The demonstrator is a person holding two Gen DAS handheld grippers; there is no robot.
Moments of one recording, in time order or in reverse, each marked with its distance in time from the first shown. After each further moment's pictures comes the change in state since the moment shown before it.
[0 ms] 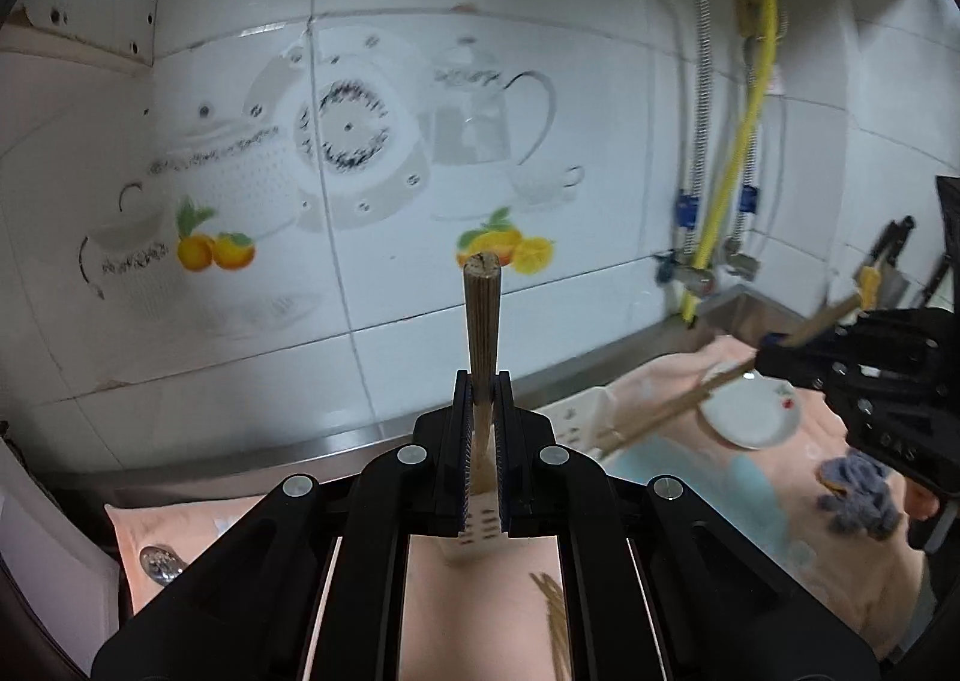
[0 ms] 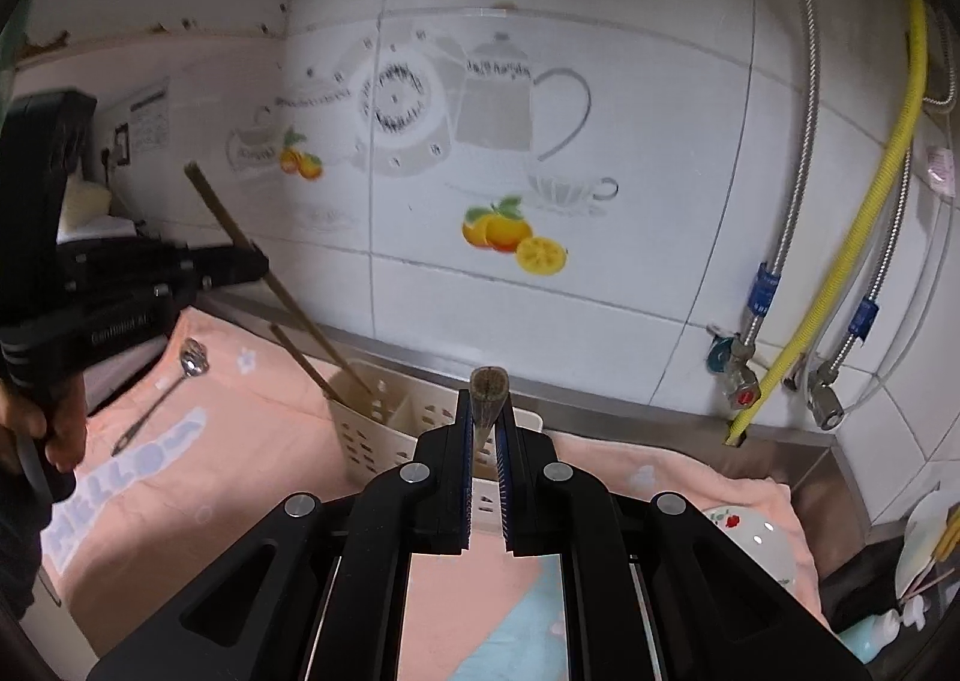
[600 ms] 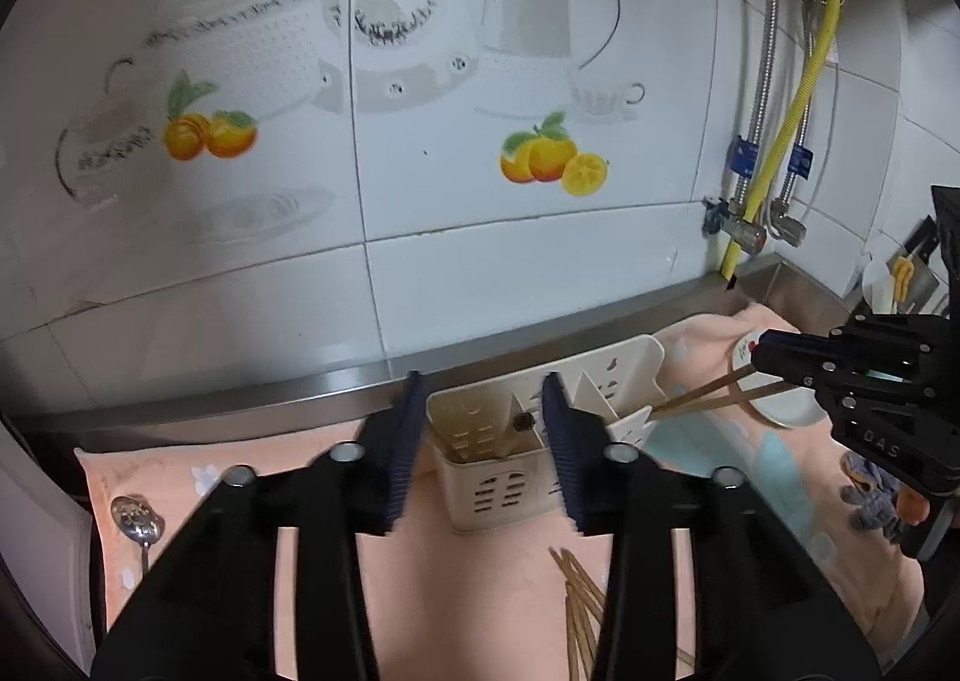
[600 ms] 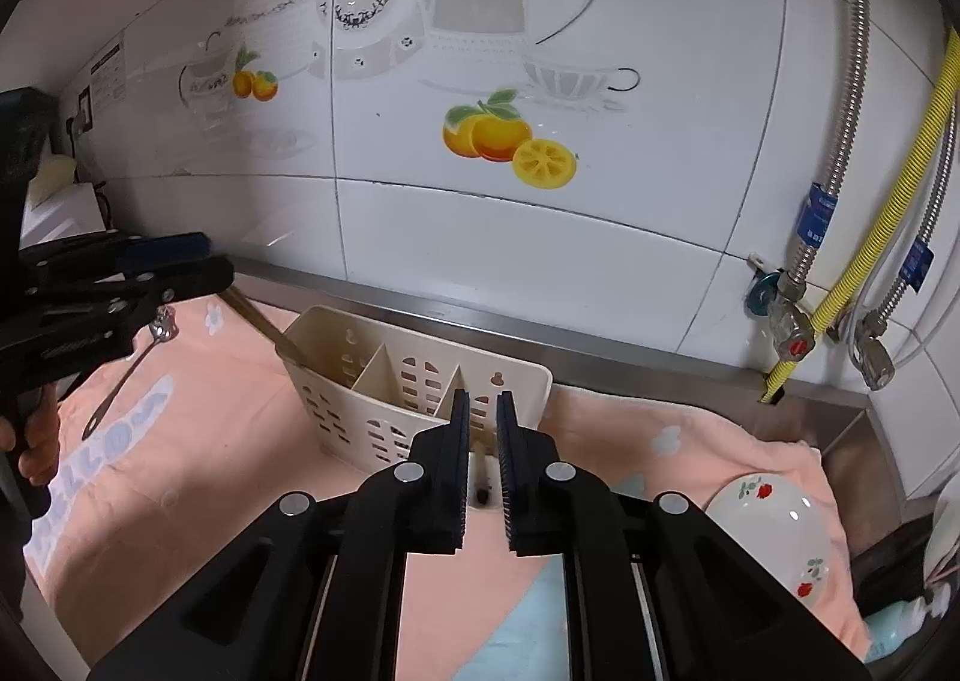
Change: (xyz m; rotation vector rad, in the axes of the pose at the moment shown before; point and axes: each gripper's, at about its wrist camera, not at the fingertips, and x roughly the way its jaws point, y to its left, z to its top) left arm 0.041 0.021 -0.034 -0.067 0.103 0.011; right arm 0.066 -0.007 -0.018 0.033 0.117 0.000
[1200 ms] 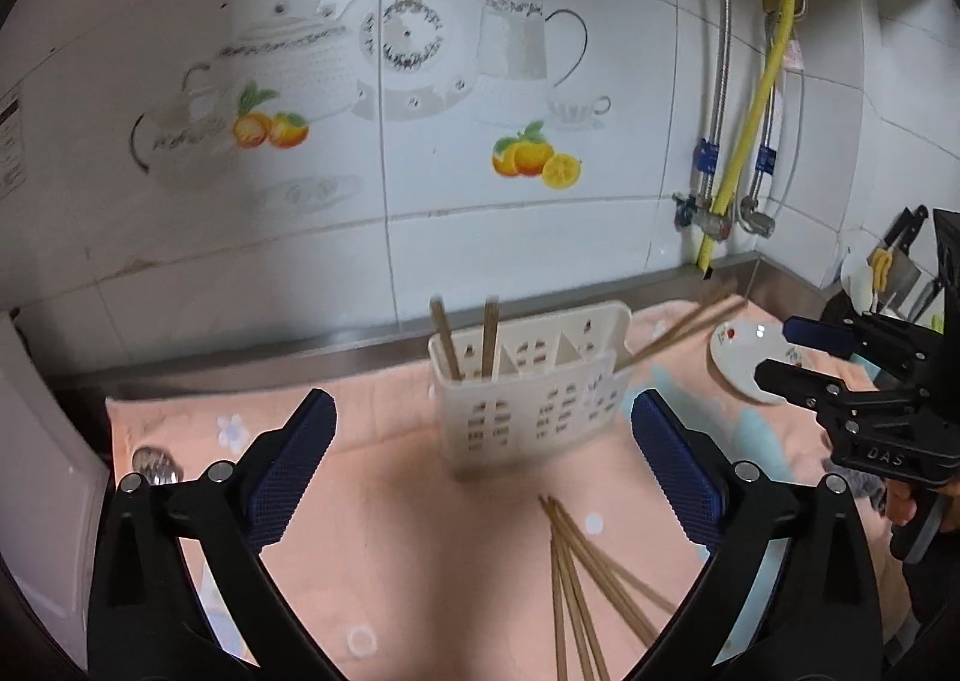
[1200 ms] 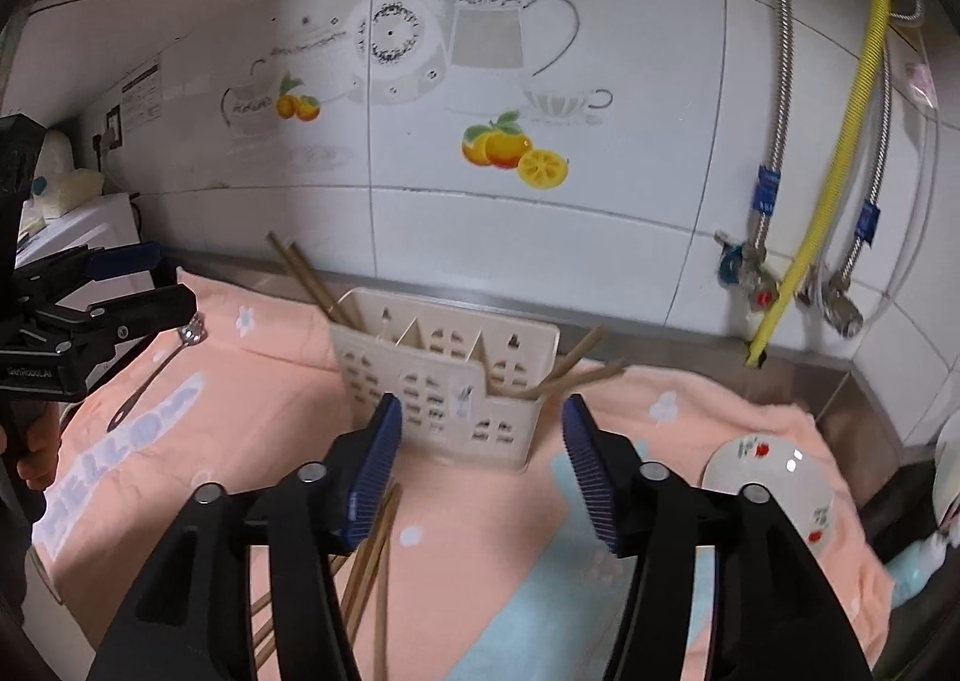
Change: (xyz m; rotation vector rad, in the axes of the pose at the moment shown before) left arm -0.065 -0.011 -0.052 -0.009 -0.046 0.024; right arm -0.058 0.020 -0.059 0.033 -0.095 0.002
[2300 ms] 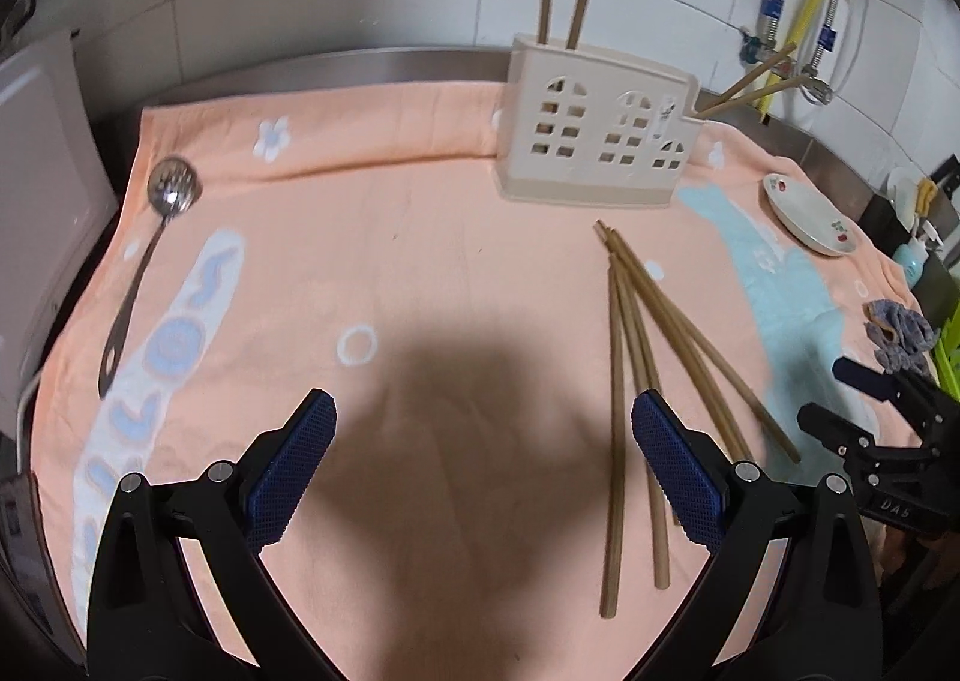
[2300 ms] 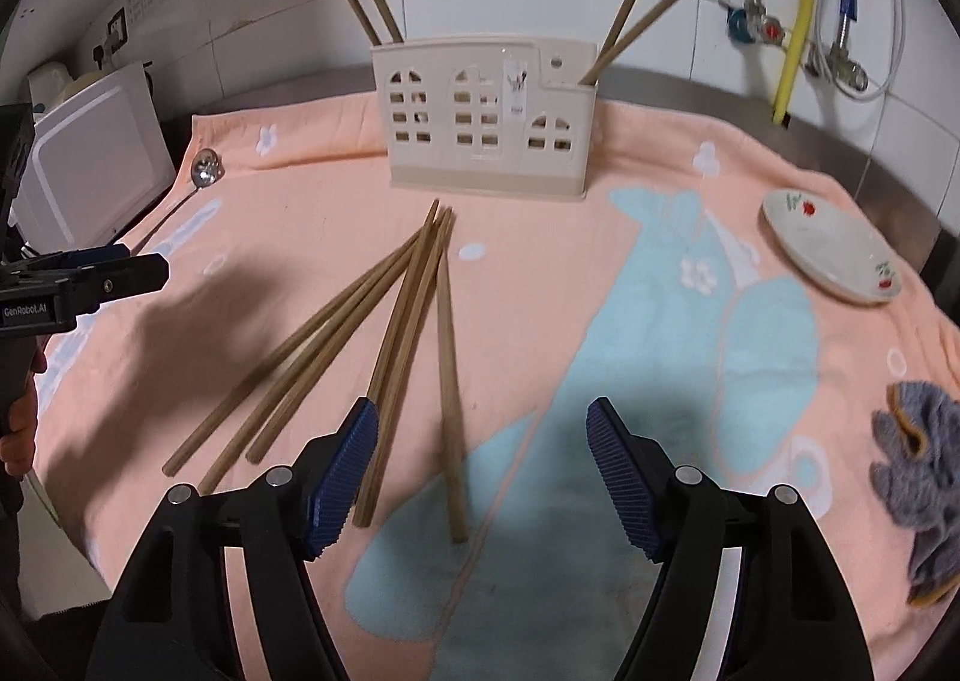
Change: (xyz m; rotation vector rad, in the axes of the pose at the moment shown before) left arm -0.001 0.025 -0.174 -0.175 0.280 0.080; right arm 0.009 0.049 -0.178 0.088 0.225 0.027
